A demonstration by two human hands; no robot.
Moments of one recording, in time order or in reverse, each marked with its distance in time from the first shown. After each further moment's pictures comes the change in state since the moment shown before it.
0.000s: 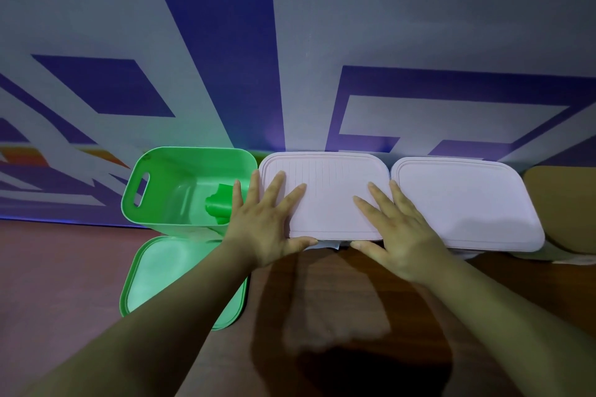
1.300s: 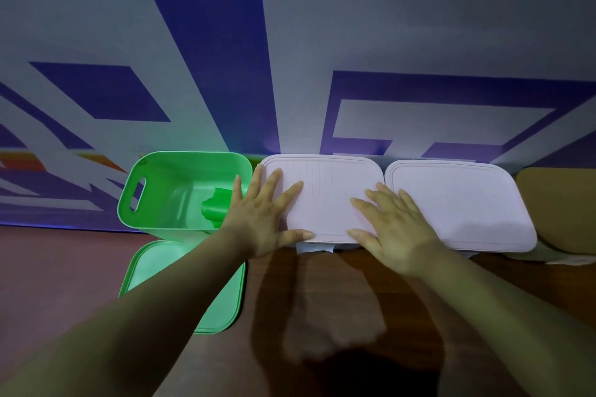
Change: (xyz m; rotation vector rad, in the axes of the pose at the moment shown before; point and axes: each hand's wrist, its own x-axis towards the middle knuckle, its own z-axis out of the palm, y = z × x) left_hand 0.017 -0.006 -0.007 -0.002 -0.081 0.053; right_hand 0.014 0.001 -0.008 -0.057 -0.065 0.059
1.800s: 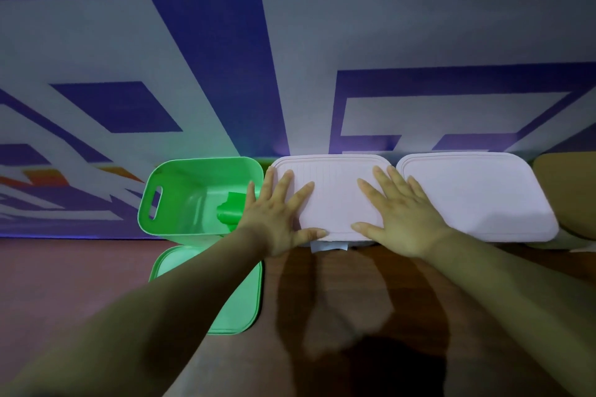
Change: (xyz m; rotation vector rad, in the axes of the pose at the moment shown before) left_hand 0.002 0.001 -0.004 0.022 -0.100 0.003; right_hand 0.021 -0.002 -0.002 -0.032 -0.085 0.044
